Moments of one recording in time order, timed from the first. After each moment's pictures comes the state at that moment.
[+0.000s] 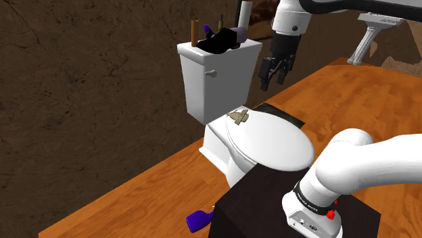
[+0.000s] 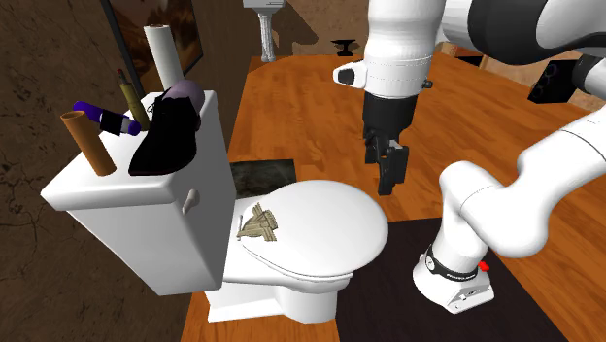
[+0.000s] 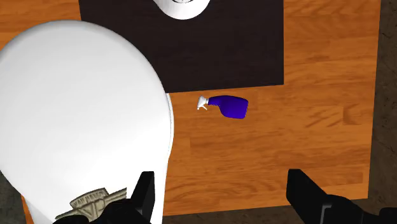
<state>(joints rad) -0.01 -0.82 0.03 -2.32 0.03 1.46 0.09</state>
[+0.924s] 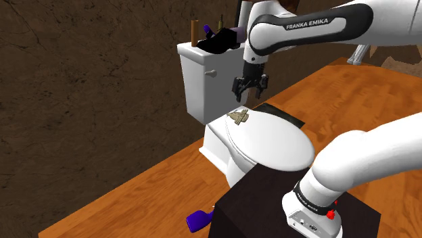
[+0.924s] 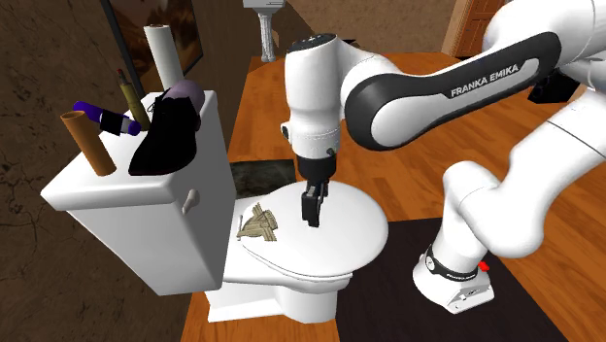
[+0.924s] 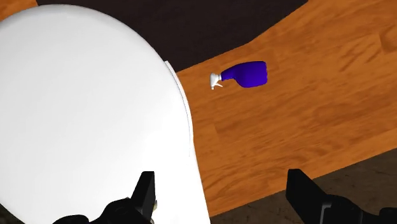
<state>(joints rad) -0.12 -0.50 0.05 -2.41 0.01 1.83 0.31</state>
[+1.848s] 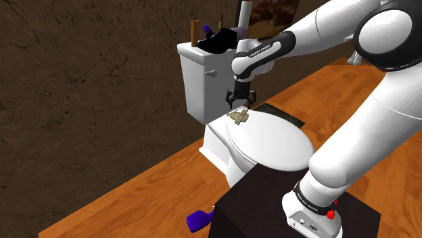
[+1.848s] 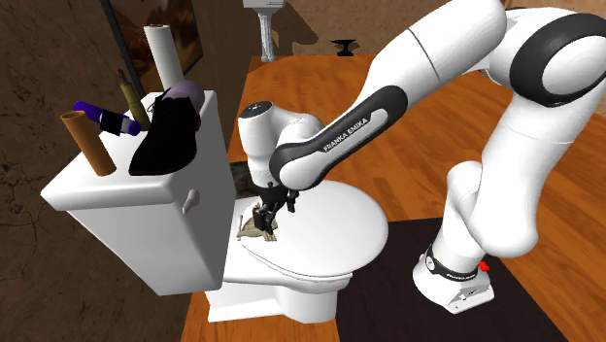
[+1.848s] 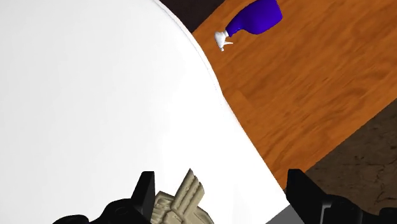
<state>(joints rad) -0.25 -0.04 0.01 -2.30 -0.04 2.17 0.55</state>
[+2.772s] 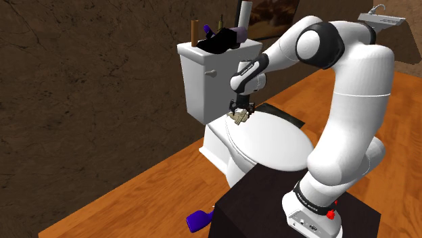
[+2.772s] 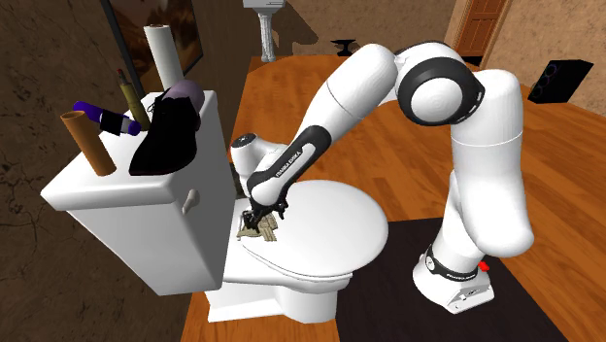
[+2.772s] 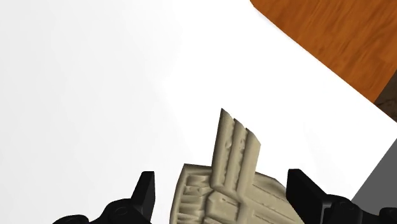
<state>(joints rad) -0.32 0.38 -0.08 -2.10 -0.04 2.36 0.72</state>
